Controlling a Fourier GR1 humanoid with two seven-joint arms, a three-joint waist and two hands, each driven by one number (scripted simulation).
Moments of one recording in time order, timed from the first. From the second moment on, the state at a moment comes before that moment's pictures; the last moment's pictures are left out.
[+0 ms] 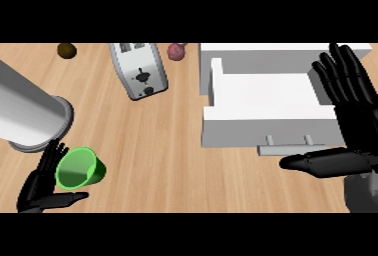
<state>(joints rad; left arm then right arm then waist) -0.24 0.35 0.35 -0.41 -0.01 -0.35 -0.87 -0.25 -0.18 -0.09 -1.89 -0.11 0.15 0.12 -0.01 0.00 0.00</state>
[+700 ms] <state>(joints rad) -0.33 0.33 0.33 -0.24 -0.05 -0.30 -0.98 -0.29 -0.21 -0.14 -1.88 -0.15 0.18 0.16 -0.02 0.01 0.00</state>
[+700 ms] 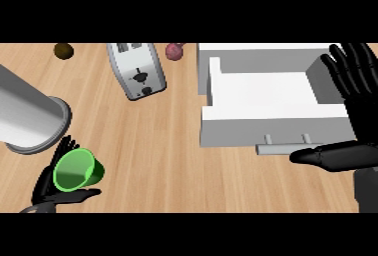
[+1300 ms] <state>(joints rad) -0.38 0.29 0.31 -0.25 -0.05 -0.37 -0.98 -0.29 -0.21 -0.12 -1.87 -0.13 0.17 0.15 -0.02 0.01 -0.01</state>
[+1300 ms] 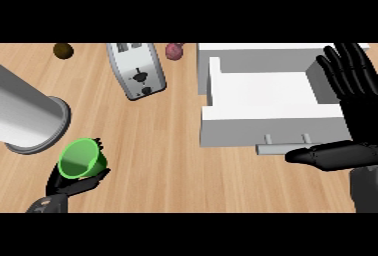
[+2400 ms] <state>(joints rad) -0.58 0.13 0.37 -0.42 0.03 -0.16 -1.05 -0.28 -0.23 -0.15 -1.86 -0.15 0.19 0.14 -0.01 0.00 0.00</state>
